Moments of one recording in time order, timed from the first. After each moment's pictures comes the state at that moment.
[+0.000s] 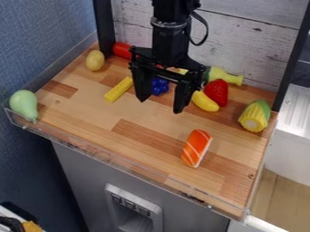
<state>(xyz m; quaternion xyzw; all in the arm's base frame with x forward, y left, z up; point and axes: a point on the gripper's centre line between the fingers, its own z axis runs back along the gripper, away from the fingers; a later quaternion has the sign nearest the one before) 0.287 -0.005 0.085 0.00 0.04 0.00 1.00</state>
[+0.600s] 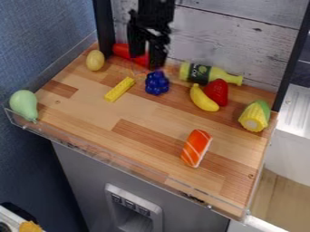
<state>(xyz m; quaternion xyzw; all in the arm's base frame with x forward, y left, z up) 0.373 0.077 0.081 -0.01 0.04 -0.26 0.96</state>
